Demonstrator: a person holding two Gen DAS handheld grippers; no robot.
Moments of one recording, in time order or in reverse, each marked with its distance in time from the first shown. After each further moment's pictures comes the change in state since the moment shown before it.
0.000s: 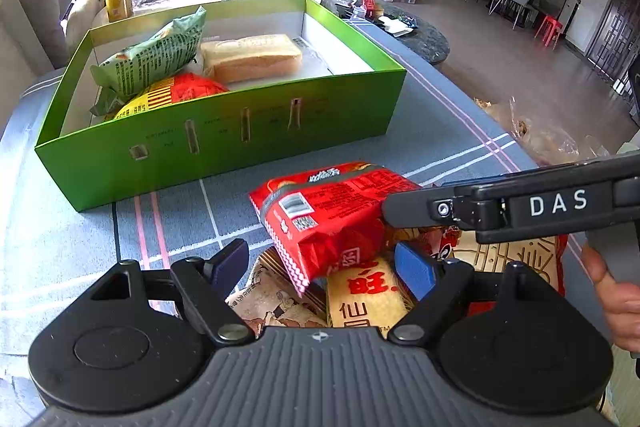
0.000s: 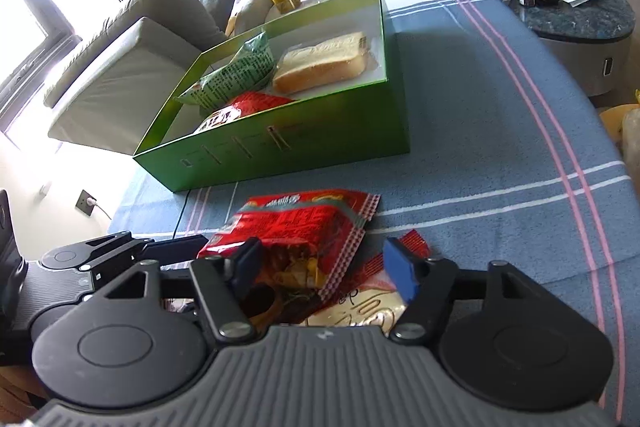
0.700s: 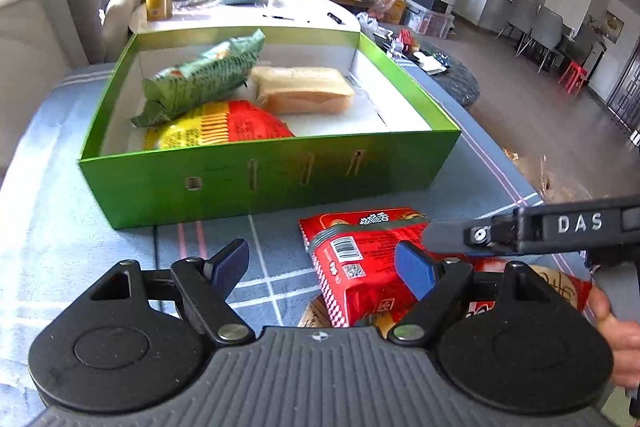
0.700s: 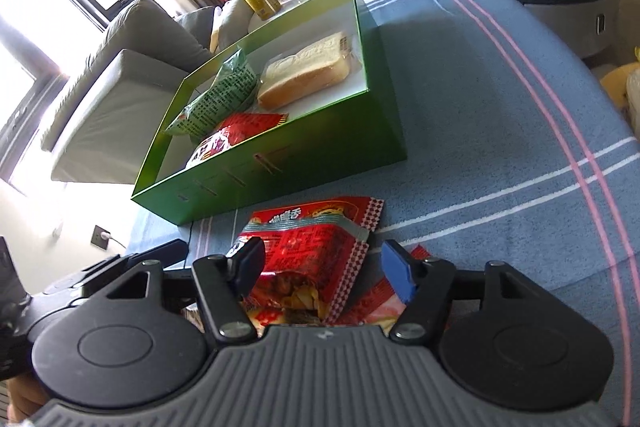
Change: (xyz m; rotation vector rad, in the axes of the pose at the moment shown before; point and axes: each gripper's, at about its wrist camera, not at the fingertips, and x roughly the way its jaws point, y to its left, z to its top) left arm 0.000 0.031 0.018 -0.122 -0.058 0.030; right arm 0.009 -0.012 0.017 0.153 0.021 0.039
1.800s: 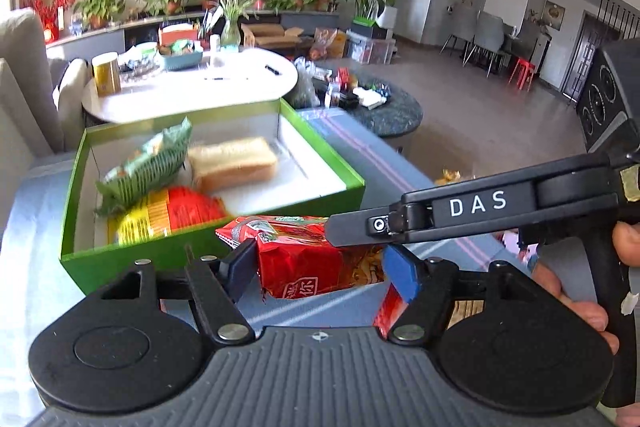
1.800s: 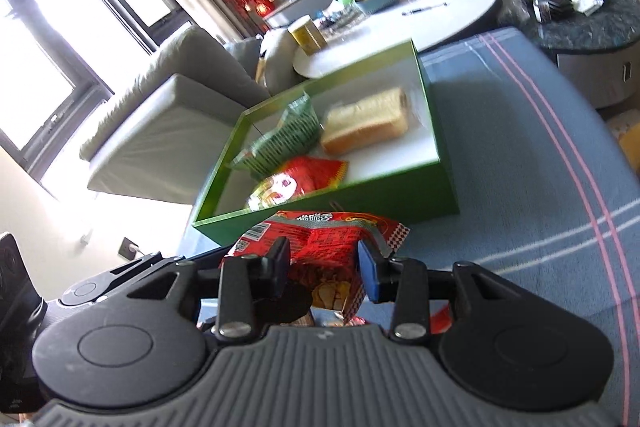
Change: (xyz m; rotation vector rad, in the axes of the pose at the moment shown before) left arm -0.051 -0.043 0.018 0.168 -0.149 -0.090; right arm -0.033 0.035 0.013 -0.077 -0.120 0.082
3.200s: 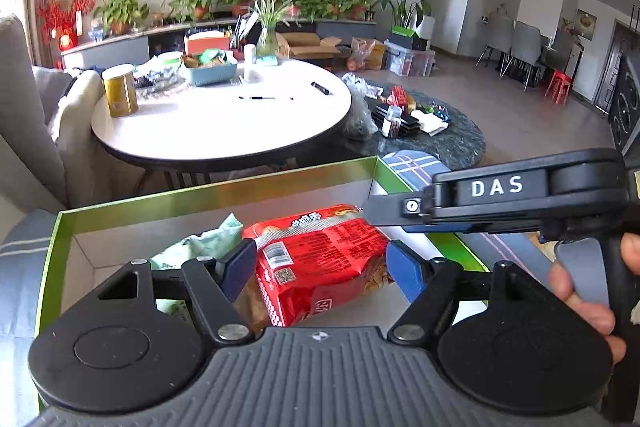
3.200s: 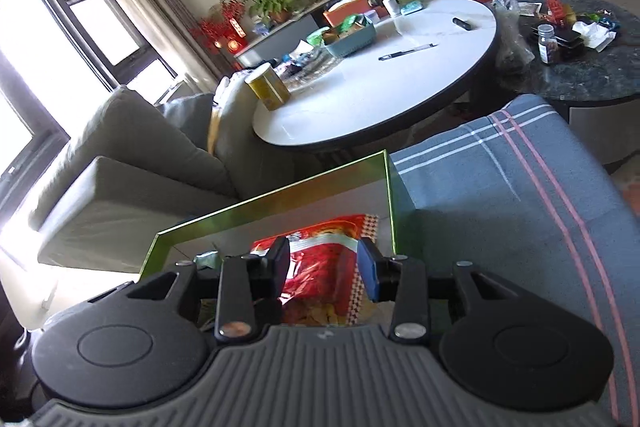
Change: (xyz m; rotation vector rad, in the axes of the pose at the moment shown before) left arm 0.139 0.082 0.074 -0.016 -0.032 0.088; right arm 0.102 -0.053 0.101 0.029 -0.096 -0.046
